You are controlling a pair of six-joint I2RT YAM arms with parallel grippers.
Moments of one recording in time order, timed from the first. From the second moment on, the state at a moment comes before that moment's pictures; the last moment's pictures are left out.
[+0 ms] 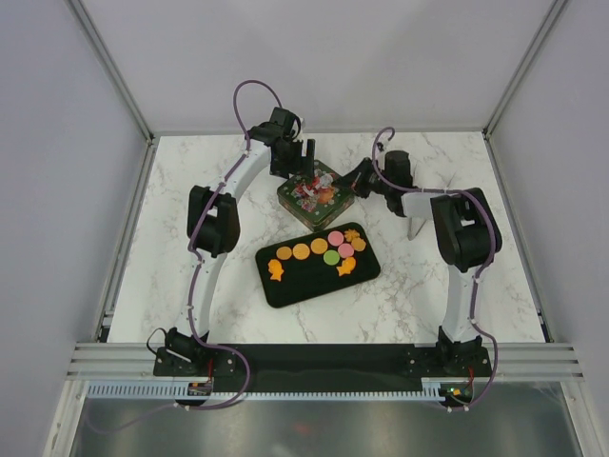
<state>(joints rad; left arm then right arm) -0.38 2.46 2.31 -0.83 0.16 -0.24 0.25 2.04 1.24 0.46 -0.60 0.94</state>
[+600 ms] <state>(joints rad) -0.38 2.46 2.31 -0.83 0.16 -0.24 0.22 2.14 1.16 0.65 -0.66 1.05</state>
